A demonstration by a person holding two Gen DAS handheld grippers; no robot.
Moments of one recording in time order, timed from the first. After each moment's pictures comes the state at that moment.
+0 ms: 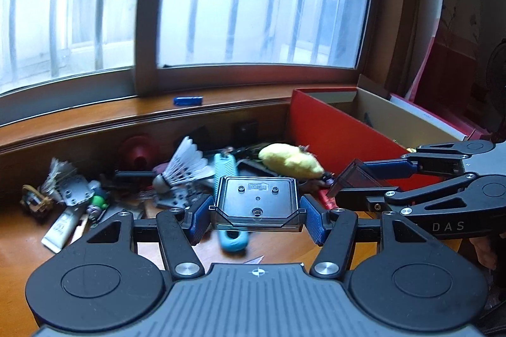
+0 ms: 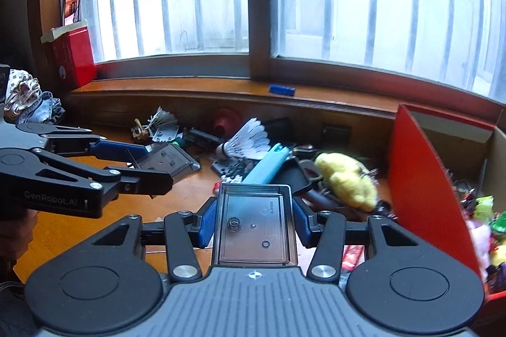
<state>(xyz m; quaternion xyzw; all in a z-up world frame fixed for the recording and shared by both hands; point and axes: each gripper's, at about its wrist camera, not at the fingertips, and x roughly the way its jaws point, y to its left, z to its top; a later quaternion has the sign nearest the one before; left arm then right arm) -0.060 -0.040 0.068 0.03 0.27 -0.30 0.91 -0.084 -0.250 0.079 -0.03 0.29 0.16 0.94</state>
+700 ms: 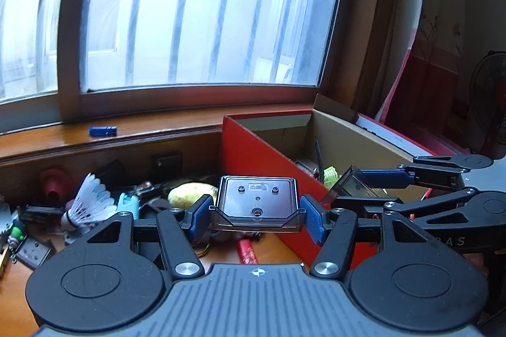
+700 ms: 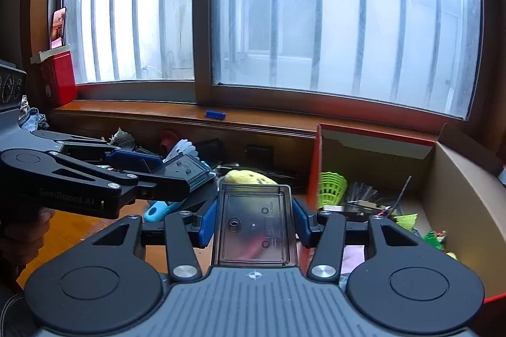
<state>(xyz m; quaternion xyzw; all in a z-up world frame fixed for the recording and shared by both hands) -0.057 -0.159 0.084 0.01 0.25 -0.33 0.91 -0.093 -0.381 0.104 -0.03 0.25 0.15 0.96</state>
